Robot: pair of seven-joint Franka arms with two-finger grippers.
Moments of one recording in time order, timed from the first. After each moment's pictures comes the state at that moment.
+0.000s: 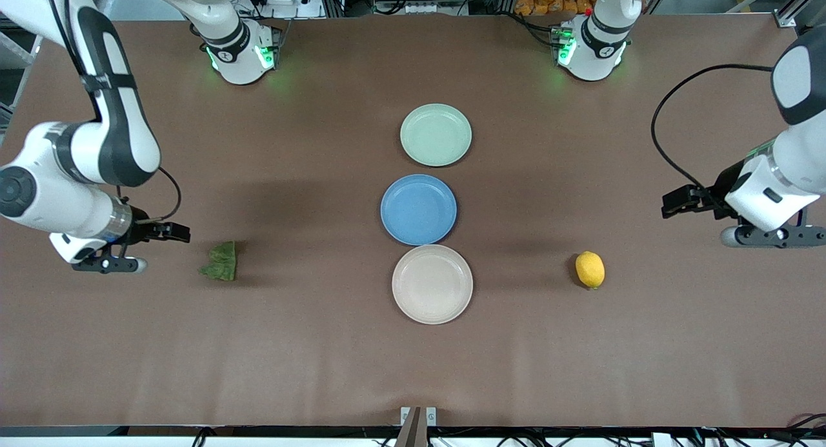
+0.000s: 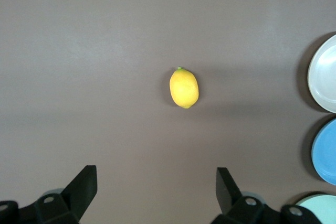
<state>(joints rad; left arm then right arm) 0.04 0.24 -0.13 -1.53 -0.01 1.74 -0.07 0.03 0.37 -0.08 -1.85 0.04 2.12 -0.02</state>
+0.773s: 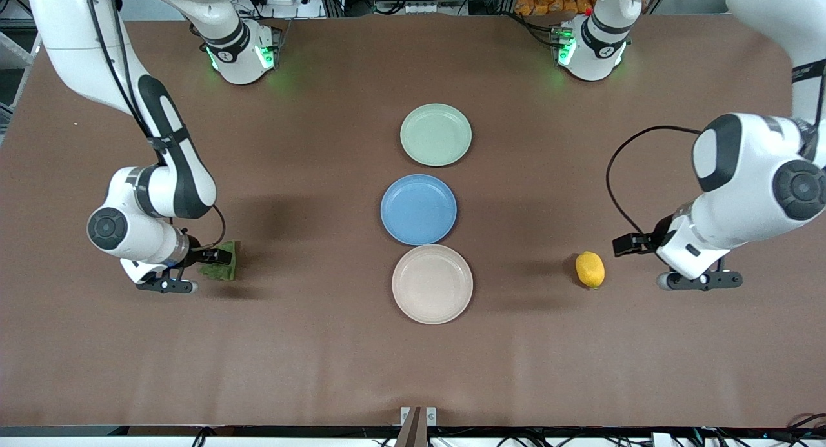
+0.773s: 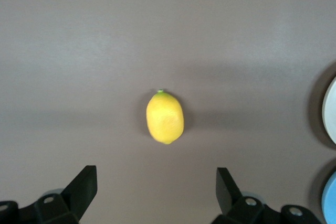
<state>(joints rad) -0.02 0.41 -0.14 -1.60 -0.01 1.99 -0.18 0.09 0.58 -0.07 -1.85 0.06 2.36 0.07</state>
